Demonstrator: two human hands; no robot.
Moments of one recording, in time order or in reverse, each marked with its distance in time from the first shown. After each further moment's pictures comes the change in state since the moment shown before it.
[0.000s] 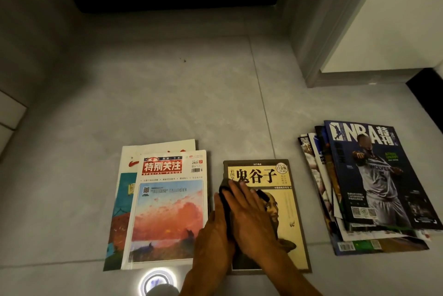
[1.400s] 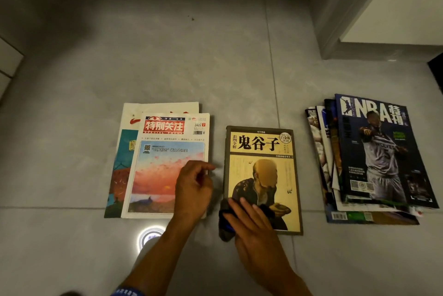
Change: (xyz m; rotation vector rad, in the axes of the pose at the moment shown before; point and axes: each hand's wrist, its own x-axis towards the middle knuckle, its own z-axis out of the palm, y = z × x) left_hand 0.011 -0.031 -0.016 -0.463 0.371 0.022; right_hand -0.102 0.013 0.023 -0.160 -0.074 -0.300
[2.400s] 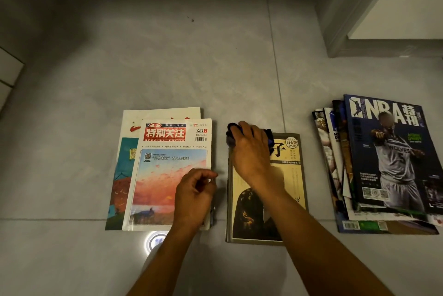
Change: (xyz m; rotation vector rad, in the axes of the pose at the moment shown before) left_hand 0.012 -0.003 -0.001 -0.120 -0.045 -0.151; right_hand 0.184 0.053 -0.055 0.047 0.201 0.420
